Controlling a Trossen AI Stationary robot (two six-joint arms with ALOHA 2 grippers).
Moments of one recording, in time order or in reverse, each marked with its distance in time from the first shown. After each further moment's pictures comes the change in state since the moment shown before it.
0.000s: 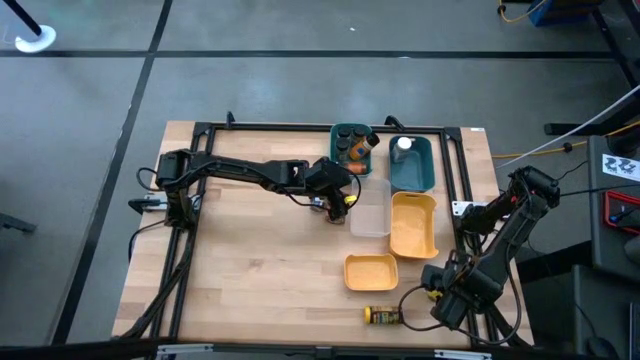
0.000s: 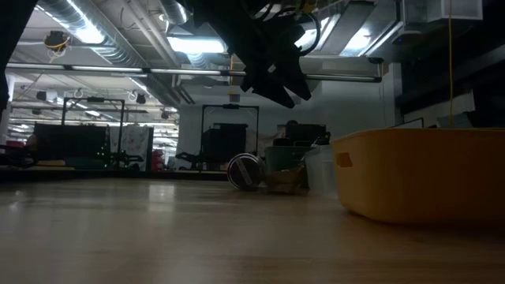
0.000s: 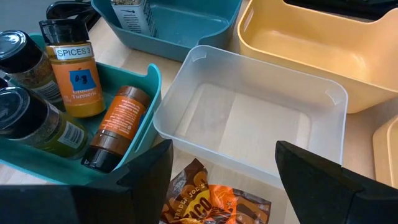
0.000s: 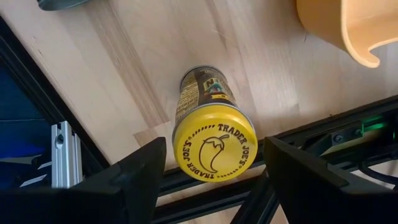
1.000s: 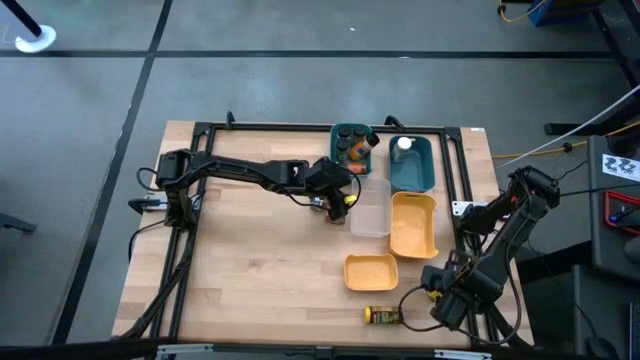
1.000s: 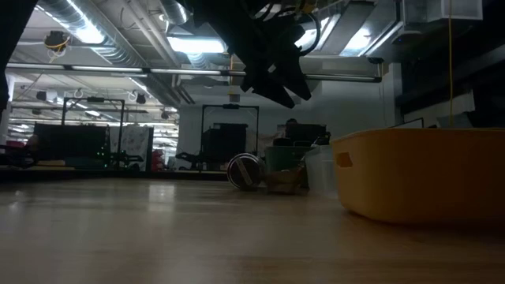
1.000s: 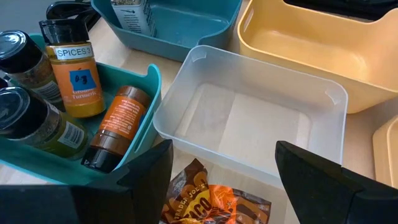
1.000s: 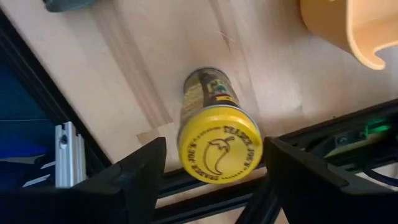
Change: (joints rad) left arm 0.000 0.000 0.000 0.000 0.000 0.000; right arm 0.000 0.001 0.000 0.009 0.003 0.000
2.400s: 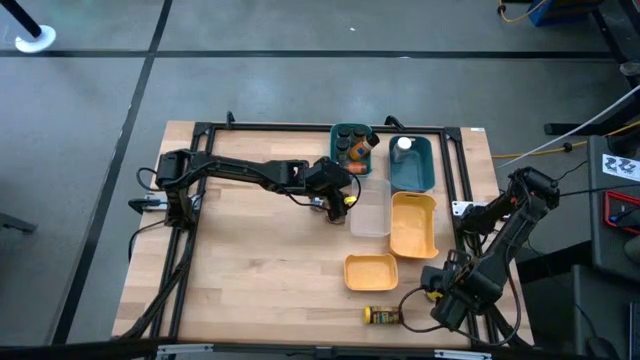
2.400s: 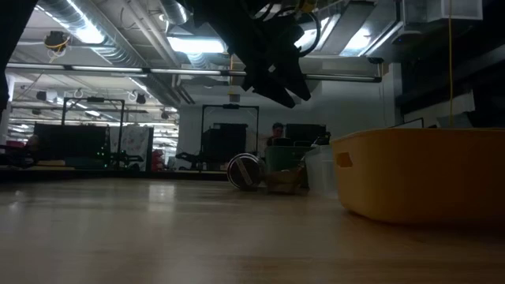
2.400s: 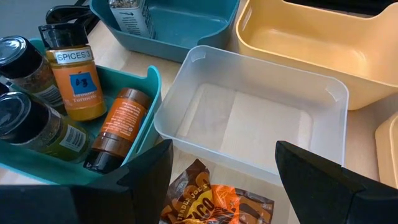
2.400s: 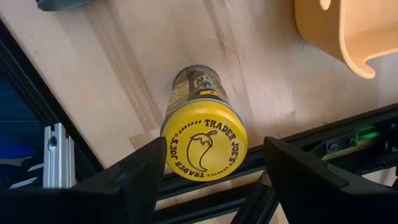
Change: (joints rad) left arm 0.000 0.000 0.000 0.000 0.000 0.027; right arm 0.007 0.012 0.001 -0.012 0.023 -0.031
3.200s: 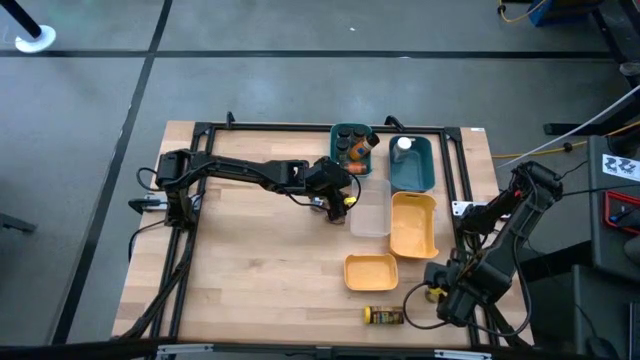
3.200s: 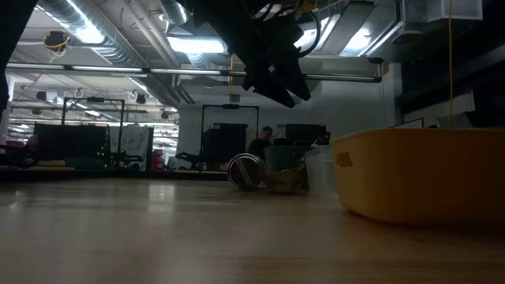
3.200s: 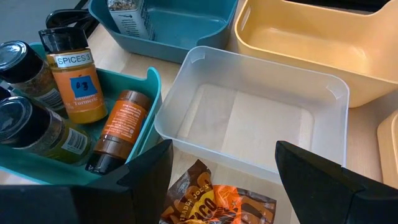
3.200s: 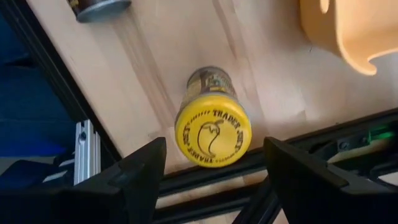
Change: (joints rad) left arm 0.000 0.000 0.000 0.001 0.000 0.022; right arm 0.000 -0.074 0.001 0.021 0.007 0.035
